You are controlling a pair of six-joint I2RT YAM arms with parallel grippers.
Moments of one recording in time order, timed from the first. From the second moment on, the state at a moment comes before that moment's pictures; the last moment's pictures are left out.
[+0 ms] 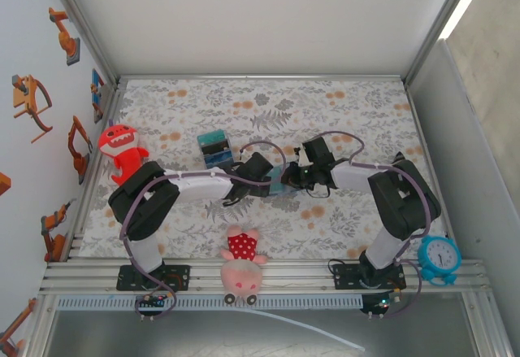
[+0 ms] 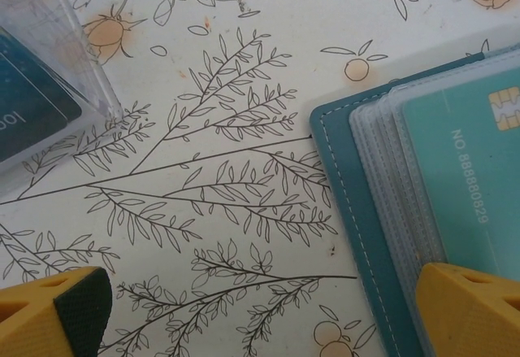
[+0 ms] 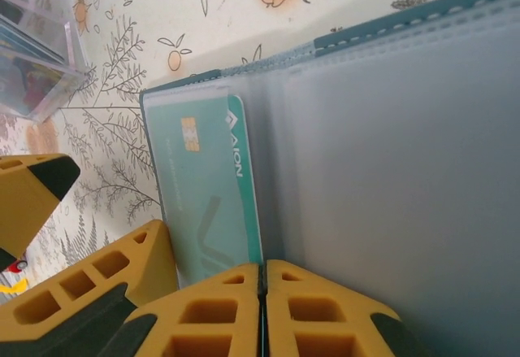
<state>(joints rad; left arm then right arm) -0.96 1.81 1.01 -0.32 -0.39 -0.61 0.49 1.69 0.77 -0.05 -0.50 0.69</state>
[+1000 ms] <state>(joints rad) -0.96 1.81 1.01 -0.33 -0.40 -0.62 0.46 1.66 0.75 -0.07 -0.49 0.66</state>
